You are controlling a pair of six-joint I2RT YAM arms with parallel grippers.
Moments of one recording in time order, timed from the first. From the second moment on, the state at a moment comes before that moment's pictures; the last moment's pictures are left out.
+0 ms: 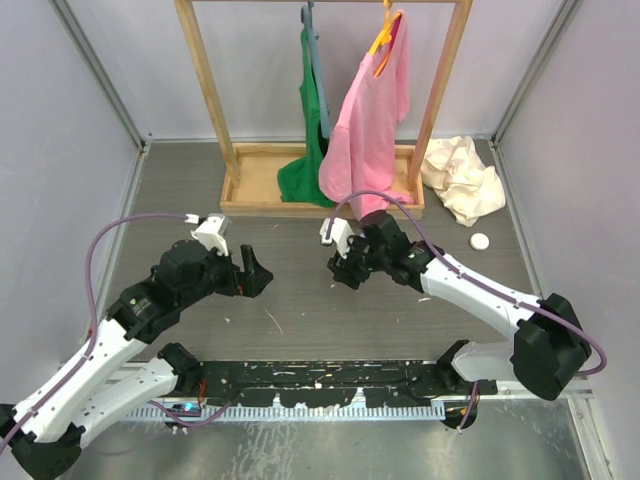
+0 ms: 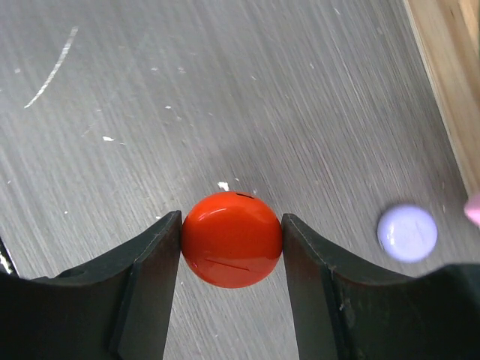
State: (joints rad) left arm -0.69 0.67 0.80 -0.64 -0.05 -0.51; right arm 0.69 1.27 0.84 -0.30 -0.28 -0.34
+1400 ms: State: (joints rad) left arm -0.59 0.99 0.65 -0.14 0.47 -0.83; right arm 0.90 1.36 1.04 -0.34 -0.50 -0.87
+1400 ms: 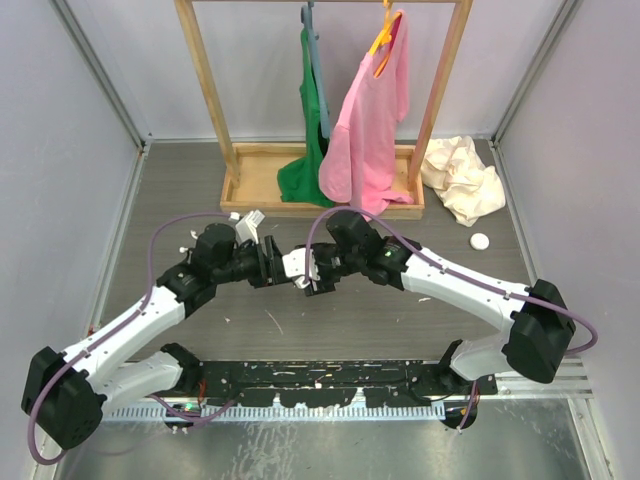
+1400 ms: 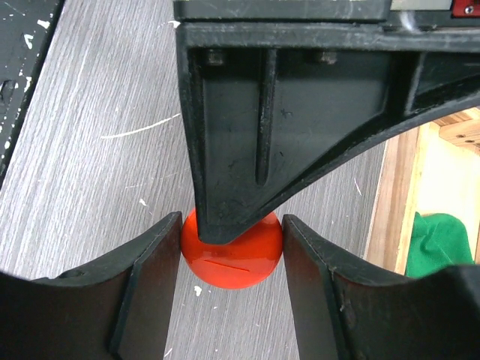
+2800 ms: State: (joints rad) left arm -0.54 0.69 0.52 -0.04 0.30 -0.84; right arm 0.89 1.19 0.90 -0.11 -0.43 -0.64
